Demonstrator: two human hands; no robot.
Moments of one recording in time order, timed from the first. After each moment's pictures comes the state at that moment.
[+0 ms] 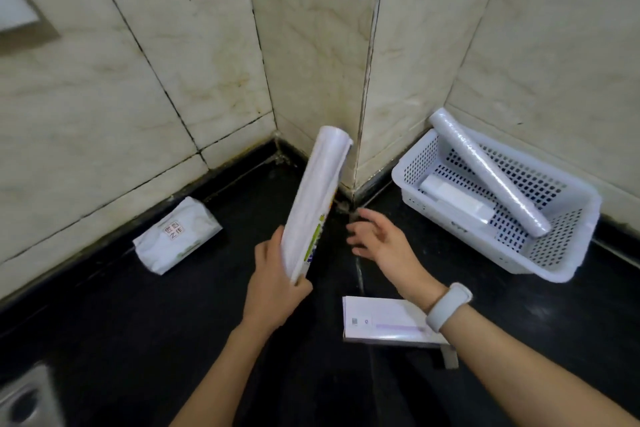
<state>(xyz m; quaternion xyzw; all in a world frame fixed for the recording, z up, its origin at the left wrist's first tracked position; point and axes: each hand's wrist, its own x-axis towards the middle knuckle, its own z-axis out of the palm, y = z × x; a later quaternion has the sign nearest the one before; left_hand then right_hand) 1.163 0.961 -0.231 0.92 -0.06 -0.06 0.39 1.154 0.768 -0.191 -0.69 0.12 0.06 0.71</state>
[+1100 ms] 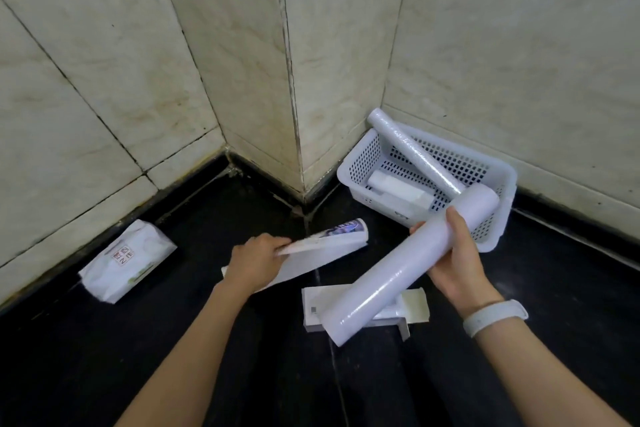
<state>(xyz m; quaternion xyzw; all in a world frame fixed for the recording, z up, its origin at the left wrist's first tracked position) 1.204 0.911 -0.206 0.95 -0.20 -0.19 0.12 1.081 0.652 -0.180 -0.34 0.34 -0.14 0.86</state>
